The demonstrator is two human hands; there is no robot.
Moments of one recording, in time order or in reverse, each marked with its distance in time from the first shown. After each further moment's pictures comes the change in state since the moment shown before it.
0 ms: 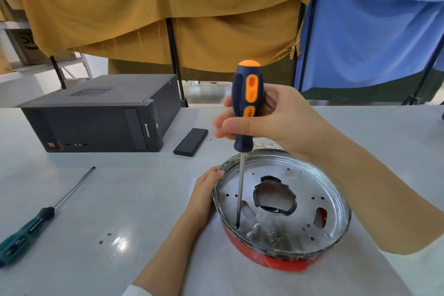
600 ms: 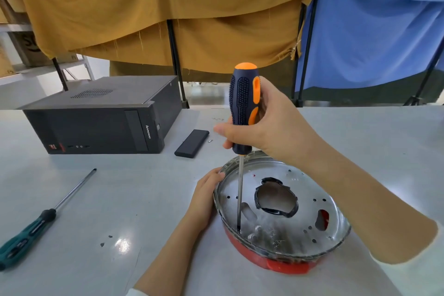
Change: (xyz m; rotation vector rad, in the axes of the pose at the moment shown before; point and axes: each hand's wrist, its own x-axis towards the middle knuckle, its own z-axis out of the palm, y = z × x) left_hand -0.001 0.001 -0.001 0.056 0.008 -0.010; right_hand 0.004 0.003 0.012 -0.199 0.147 -0.035
